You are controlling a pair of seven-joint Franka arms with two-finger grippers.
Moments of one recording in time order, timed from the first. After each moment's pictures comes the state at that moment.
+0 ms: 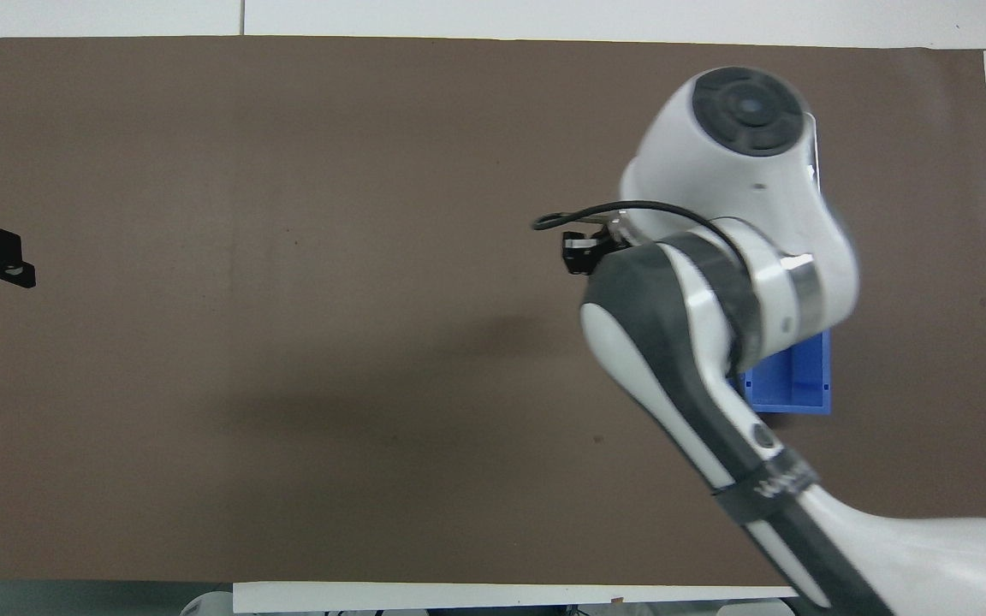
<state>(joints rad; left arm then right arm) 0.05 -0.08 -0.10 -1.65 -0.02 1.44 -0.20 0.37 0.11 -0.08 -1.81 0.12 1.80 0.30</state>
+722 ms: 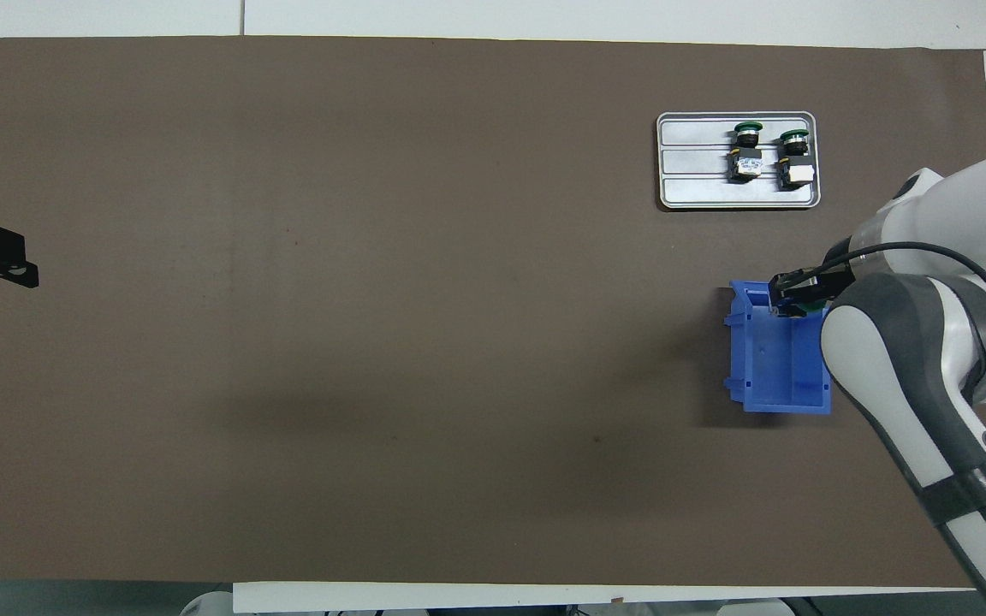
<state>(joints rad) 0.04 -0.08 -0.10 -1.65 -0.02 1.44 -0.20 0.10 -0.03 -0.08 -2.16 0.04 2.03 -0.07</state>
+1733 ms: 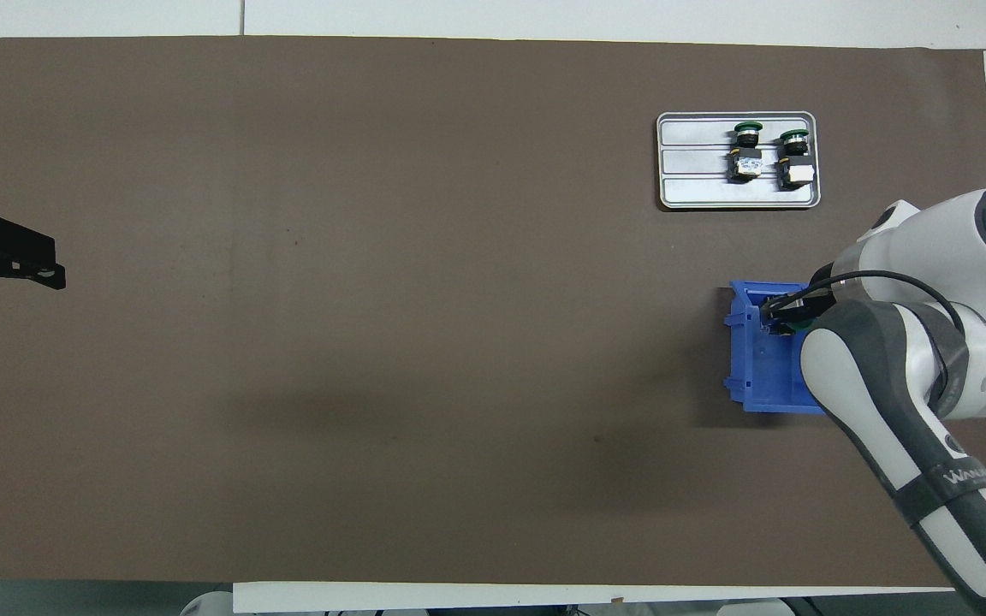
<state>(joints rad) -0.01 -0.08 -0.10 -1.65 -0.02 1.44 -0.21 0.10 -0.03 -0.07 -2.24 0.04 2.10 -0.07</state>
